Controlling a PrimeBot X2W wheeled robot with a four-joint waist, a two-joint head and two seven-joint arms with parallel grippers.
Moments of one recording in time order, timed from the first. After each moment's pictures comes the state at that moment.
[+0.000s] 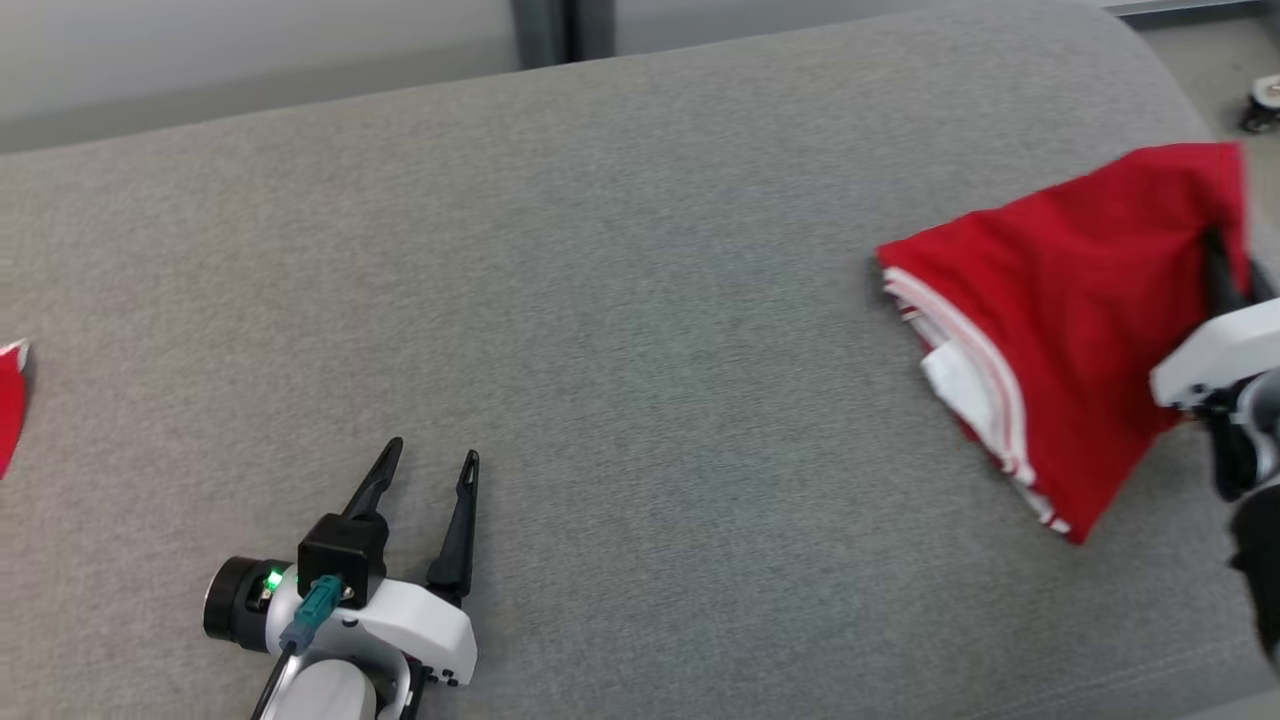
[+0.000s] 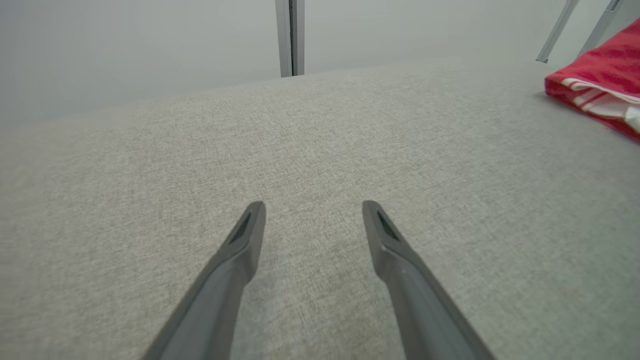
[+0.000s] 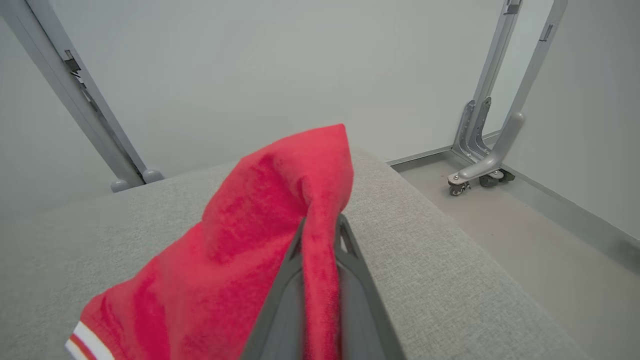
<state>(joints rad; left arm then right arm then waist) -0.19 0.06 -0.17 0.43 -0.08 -0.04 -0.26 -0.80 -0.21 -0.05 1.05 0.31 0.13 -0.26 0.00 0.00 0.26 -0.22</state>
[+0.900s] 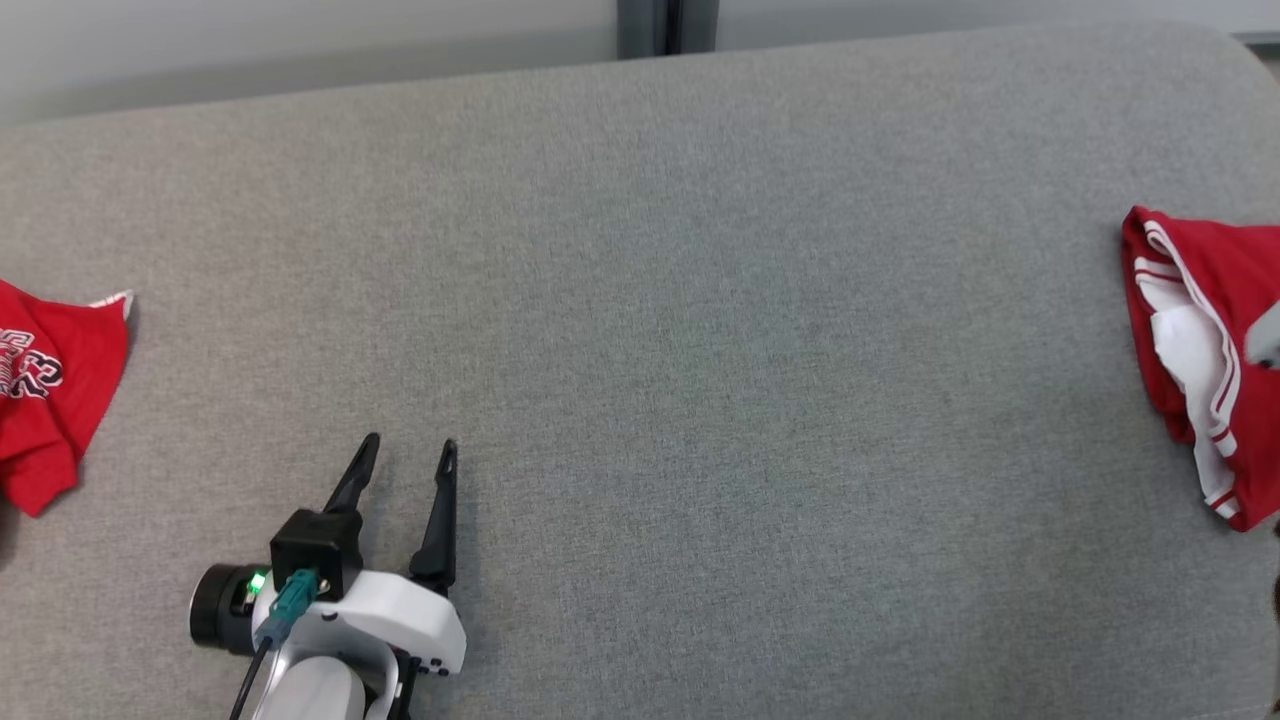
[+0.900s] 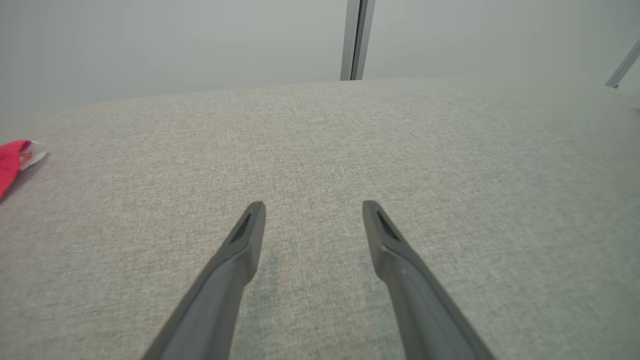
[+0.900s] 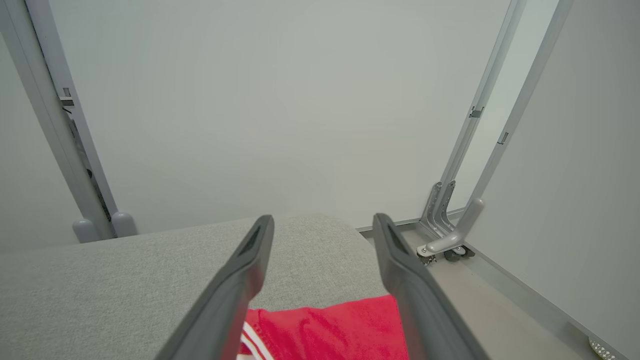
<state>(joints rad) -0.21 0.05 -0.14 0.44 -0.13 -0.03 -0.26 -0.81 -0.15 -0.58 0.84 -0.30 0.13 -0.26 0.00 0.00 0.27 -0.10</state>
